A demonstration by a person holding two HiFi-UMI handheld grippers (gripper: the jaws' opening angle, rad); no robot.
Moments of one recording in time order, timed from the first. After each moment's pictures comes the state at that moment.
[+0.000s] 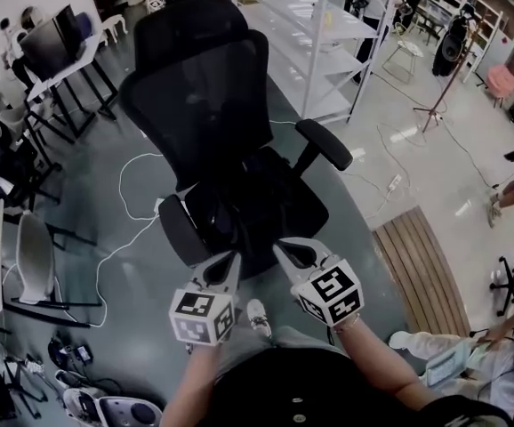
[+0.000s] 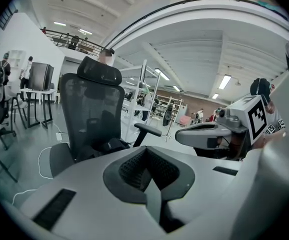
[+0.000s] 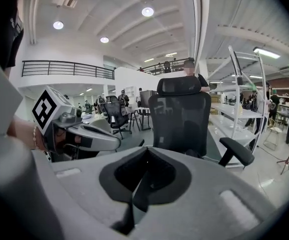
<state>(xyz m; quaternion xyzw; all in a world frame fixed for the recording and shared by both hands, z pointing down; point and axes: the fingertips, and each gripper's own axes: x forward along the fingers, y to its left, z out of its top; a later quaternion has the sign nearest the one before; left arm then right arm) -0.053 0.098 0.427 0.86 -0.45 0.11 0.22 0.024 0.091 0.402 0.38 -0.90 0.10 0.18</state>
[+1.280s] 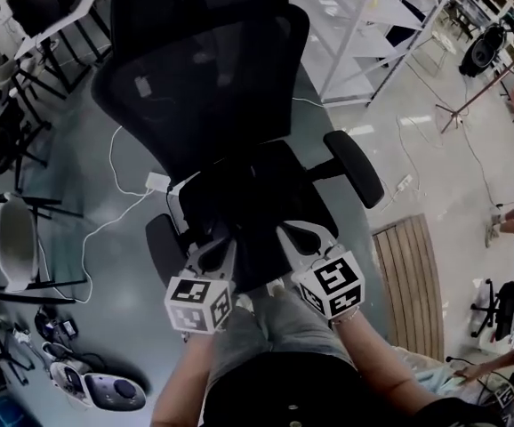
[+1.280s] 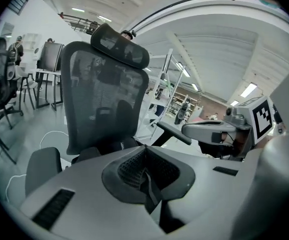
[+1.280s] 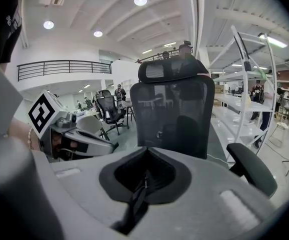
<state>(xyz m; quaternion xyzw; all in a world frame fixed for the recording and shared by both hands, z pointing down) -0.072 -0.077 0.488 0.80 -0.50 0.12 0.31 0.017 -0.105 0.447 0.36 -0.90 0.14 0.21</state>
